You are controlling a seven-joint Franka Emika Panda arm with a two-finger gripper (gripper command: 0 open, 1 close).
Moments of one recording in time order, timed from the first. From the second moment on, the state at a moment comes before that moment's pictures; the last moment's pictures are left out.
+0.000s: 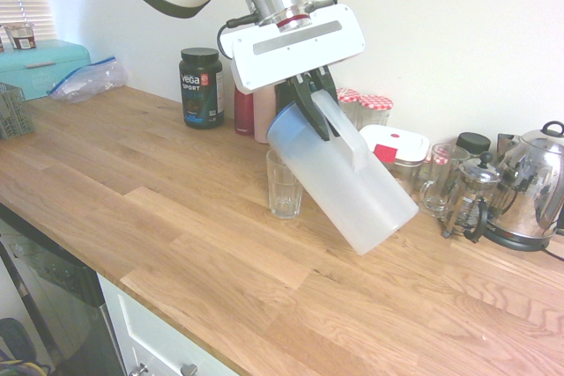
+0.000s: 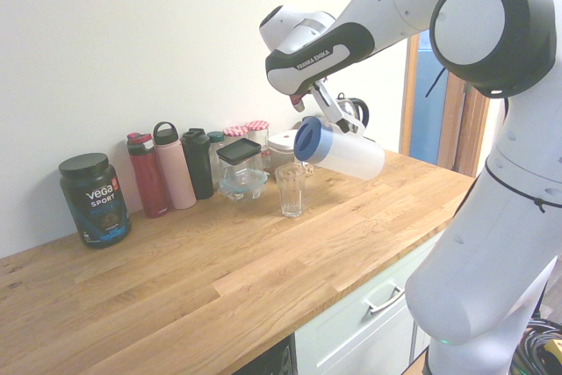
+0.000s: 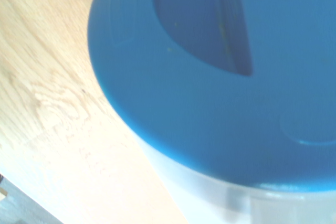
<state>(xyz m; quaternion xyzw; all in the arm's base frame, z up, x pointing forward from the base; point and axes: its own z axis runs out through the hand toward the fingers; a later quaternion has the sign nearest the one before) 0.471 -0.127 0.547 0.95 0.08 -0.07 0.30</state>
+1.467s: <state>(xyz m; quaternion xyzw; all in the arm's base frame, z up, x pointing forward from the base) 0.383 -0.166 0.548 0.95 -0.28 0.16 0.01</state>
